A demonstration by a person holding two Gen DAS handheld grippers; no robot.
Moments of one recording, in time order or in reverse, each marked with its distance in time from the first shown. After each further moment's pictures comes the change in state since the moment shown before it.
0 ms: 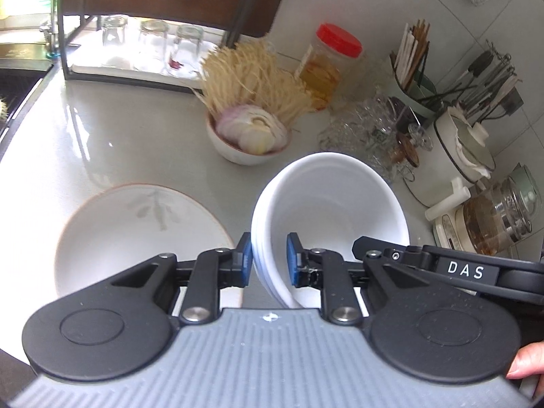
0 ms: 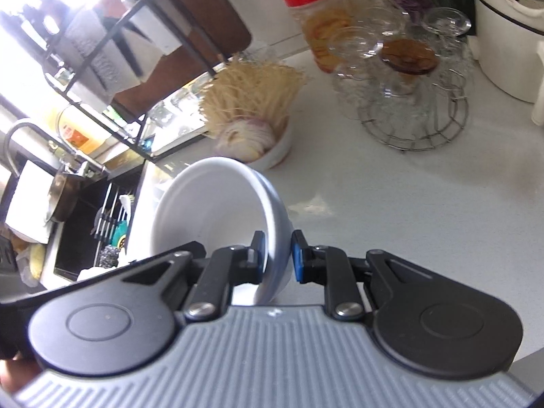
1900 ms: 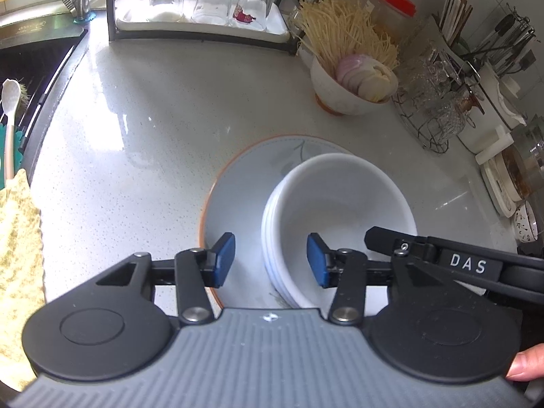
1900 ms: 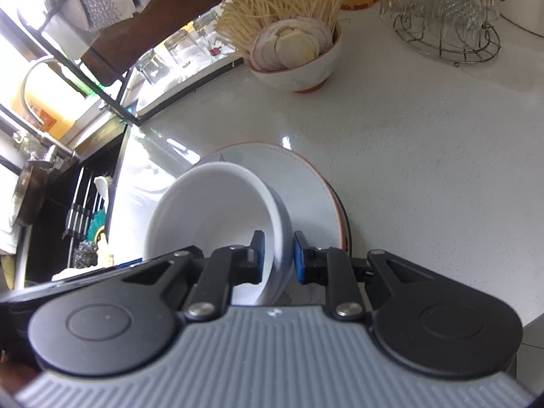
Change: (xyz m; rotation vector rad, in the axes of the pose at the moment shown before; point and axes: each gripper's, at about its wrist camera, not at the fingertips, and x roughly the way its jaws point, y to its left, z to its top) left arm 0.015 0.150 -0.017 0.100 0.133 0.011; right arm 0.091 0.089 -0.079 0.099 -0.026 -0.152
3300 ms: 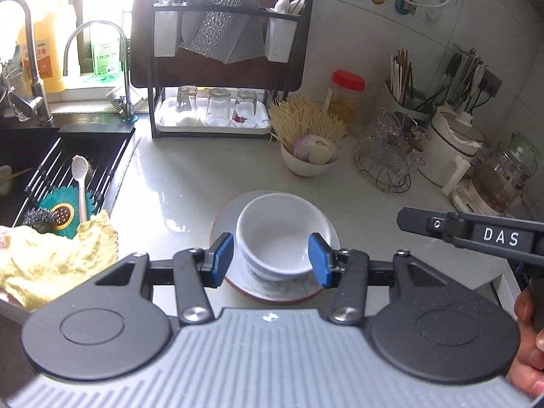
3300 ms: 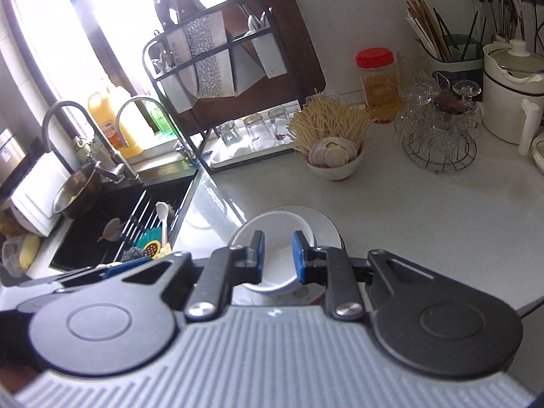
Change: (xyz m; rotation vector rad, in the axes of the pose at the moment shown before) left arm -0.181 -0.079 -0.093 0.086 -0.328 0.115; right arm -0.178 0.017 -0.045 -0.225 -0.266 0.109
